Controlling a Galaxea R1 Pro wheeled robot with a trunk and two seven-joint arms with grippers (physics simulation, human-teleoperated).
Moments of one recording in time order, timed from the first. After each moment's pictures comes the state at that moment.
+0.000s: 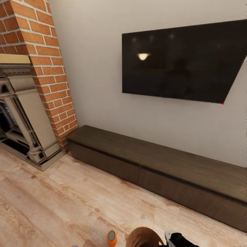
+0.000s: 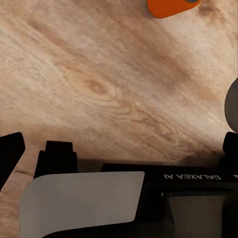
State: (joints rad) left arm -0.23 0.06 0.20 -0.52 0.03 0.50 -0.29; right arm -0.52 0.02 0.09 -0.13 -0.10 0.43 -0.03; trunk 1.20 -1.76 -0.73
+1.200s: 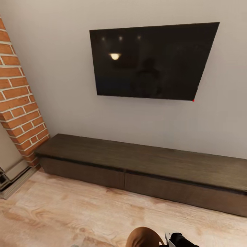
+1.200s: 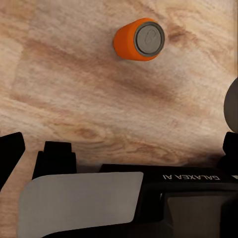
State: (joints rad) left arm -0.23 0.06 0.20 -0.52 0.03 0.50 -0.29; right arm -0.52 0.02 0.09 -0.13 -0.10 0.43 -0.03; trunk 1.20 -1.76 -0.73
